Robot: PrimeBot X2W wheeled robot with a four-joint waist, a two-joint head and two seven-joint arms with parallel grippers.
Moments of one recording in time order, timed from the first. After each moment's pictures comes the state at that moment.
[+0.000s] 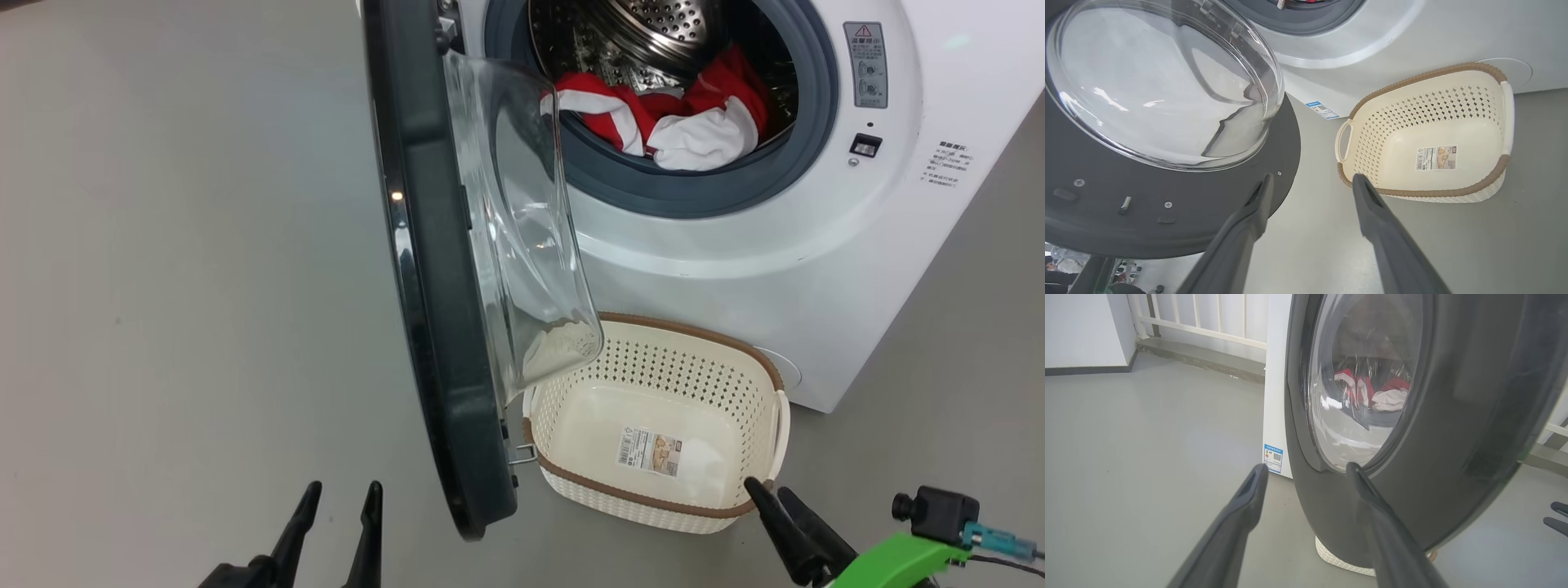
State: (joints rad) left arm 0.02 0.04 -0.13 0.22 -0.31 -0.05 -0.25; right arm -0.06 -0.32 0.43 0.36 1.30 0.12 -0.09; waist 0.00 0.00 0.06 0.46
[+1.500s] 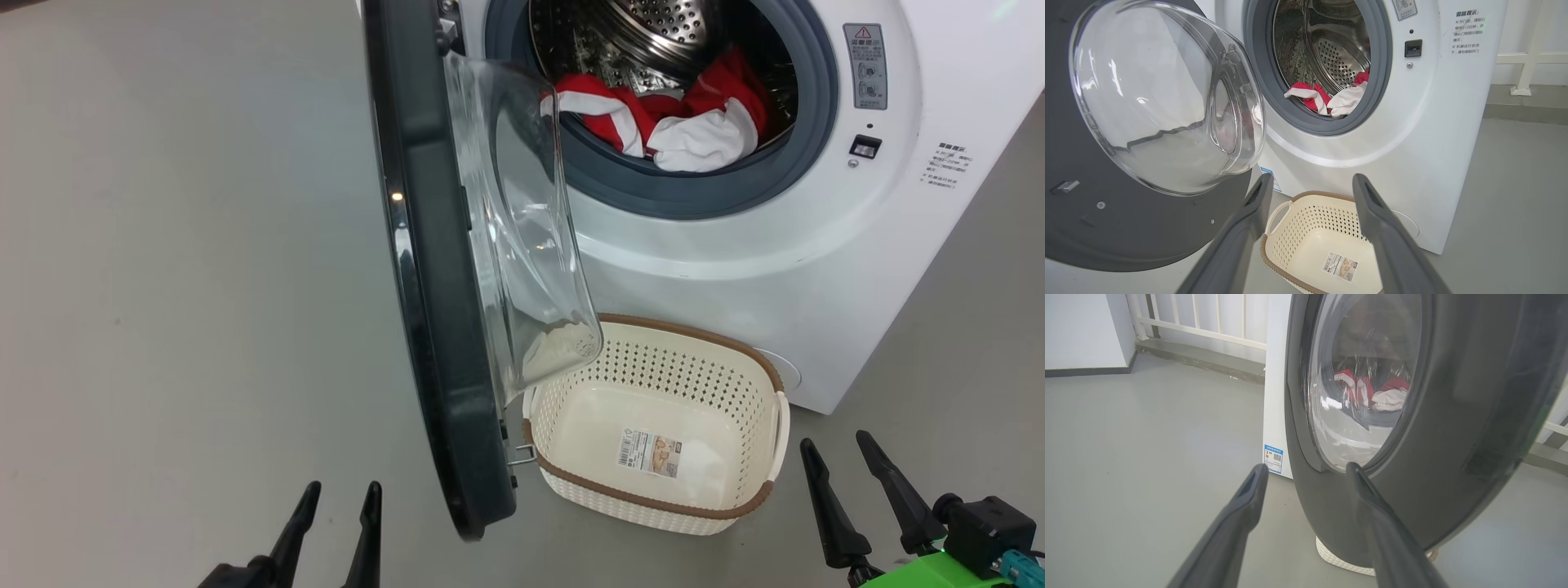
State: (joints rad) left arm 0.02 0.04 -0.13 0.23 -0.30 -0.06 -0.25; right arm 0.08 -0.14 0.05 0.19 0.43 0.12 -0.25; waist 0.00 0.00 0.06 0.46
